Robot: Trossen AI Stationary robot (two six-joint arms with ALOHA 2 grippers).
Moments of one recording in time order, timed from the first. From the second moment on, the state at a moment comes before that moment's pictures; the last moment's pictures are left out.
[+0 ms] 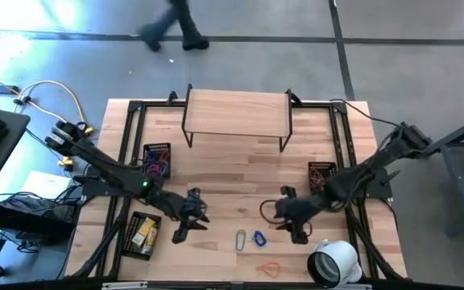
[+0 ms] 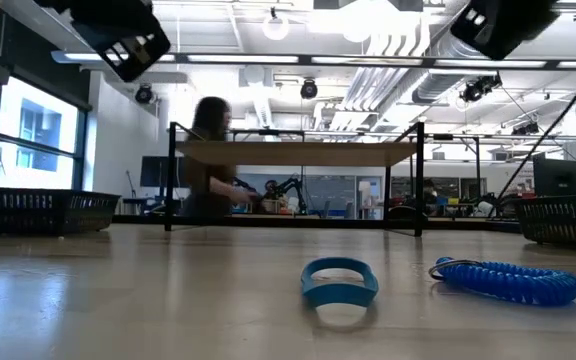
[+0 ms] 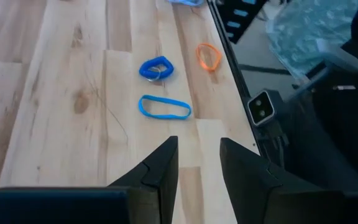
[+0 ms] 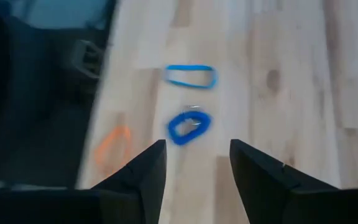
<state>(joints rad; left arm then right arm) -0.50 1.31 0.79 0.00 -0.08 -0.46 0.53 1.39 1.00 -0.48 0.07 0.49</state>
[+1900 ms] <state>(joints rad) -0.50 1.31 0.76 0.08 -0.21 -0.42 0.53 1.81 1.00 -0.23 0.11 0.63</state>
